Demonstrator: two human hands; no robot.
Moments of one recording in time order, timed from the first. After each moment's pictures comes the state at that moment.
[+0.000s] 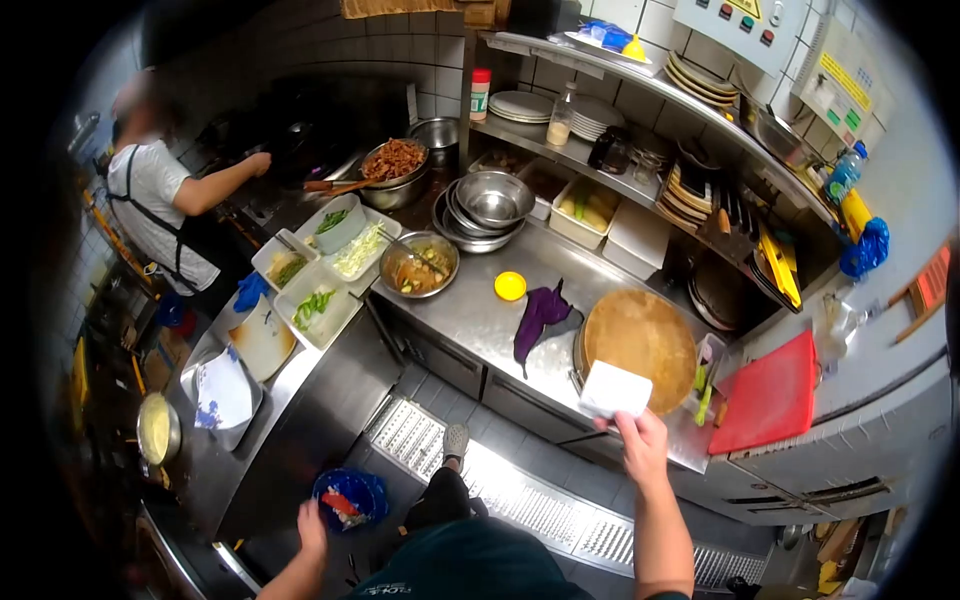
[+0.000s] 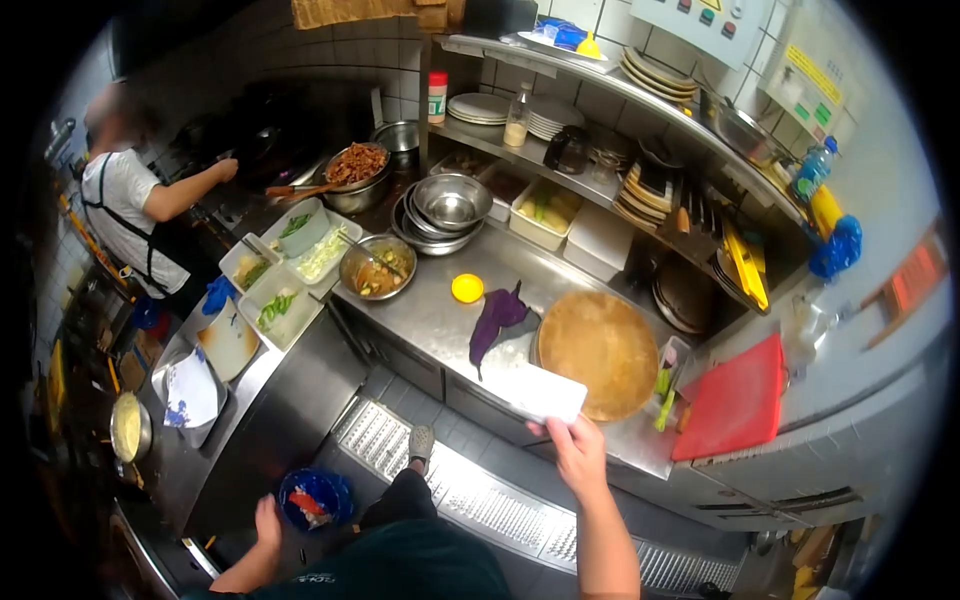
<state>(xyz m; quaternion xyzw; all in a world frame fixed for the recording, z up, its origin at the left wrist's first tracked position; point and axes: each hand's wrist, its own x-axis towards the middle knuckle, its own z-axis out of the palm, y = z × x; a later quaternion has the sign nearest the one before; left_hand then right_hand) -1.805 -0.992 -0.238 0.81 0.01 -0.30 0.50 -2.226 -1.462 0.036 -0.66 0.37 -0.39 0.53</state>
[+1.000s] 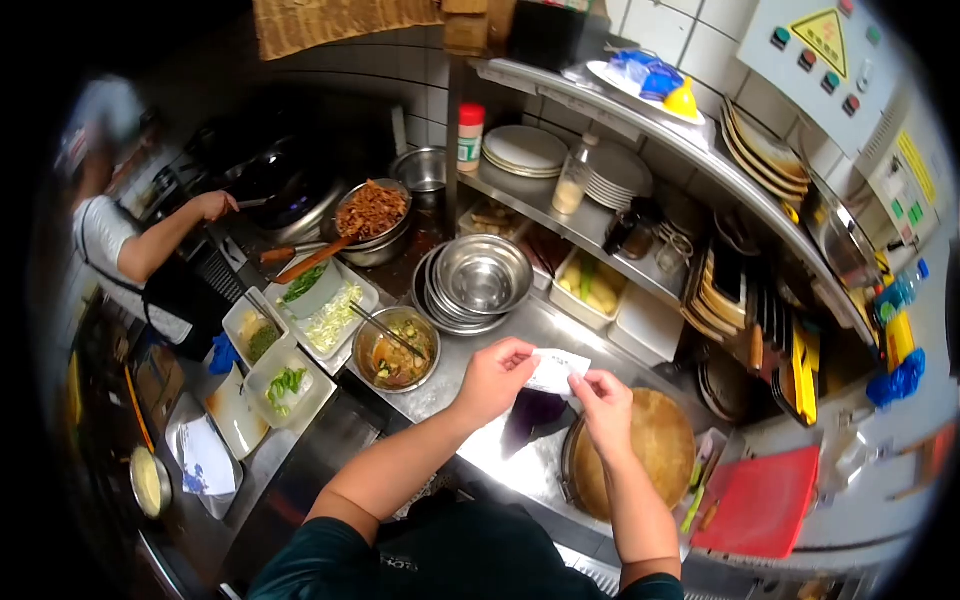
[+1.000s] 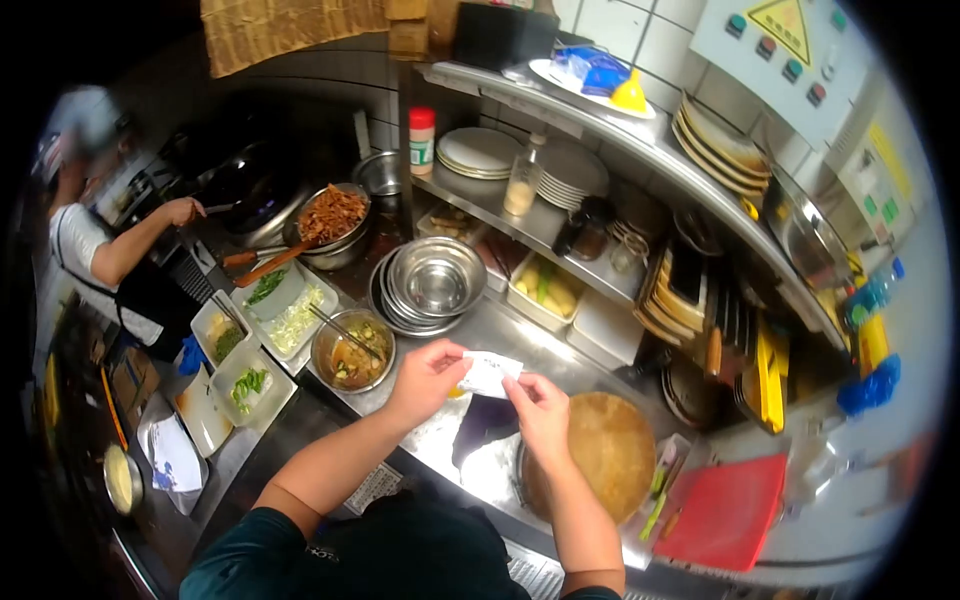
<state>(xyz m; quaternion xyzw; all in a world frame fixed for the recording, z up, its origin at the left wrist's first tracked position) -1.860 -1.705 0.029 0.48 -0.42 -0.43 0.64 -2.050 -1.762 0.025 -0.60 0.40 -0.42 0.56</state>
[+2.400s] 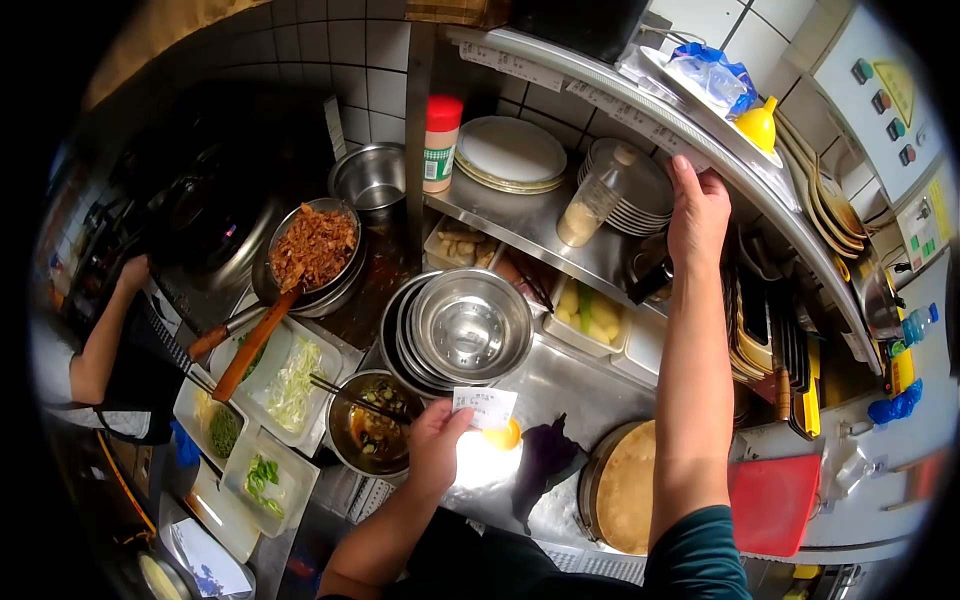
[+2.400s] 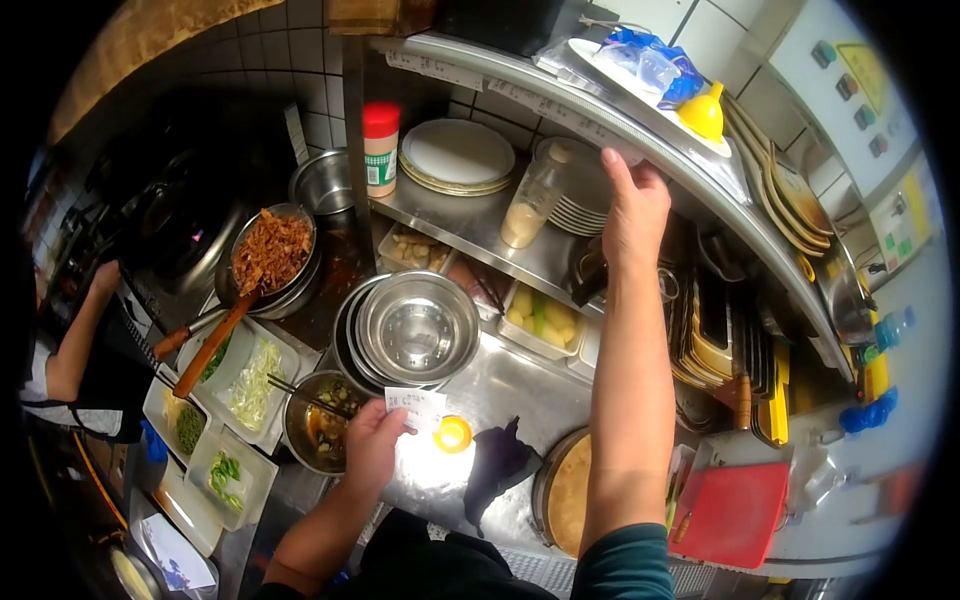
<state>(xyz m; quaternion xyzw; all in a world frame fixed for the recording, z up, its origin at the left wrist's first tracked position) -1.727 -1.755 -0.062 0.44 -0.15 -0.53 0.71 -1.895 -2.103 0.157 -0.57 0.22 -0.67 0.42</state>
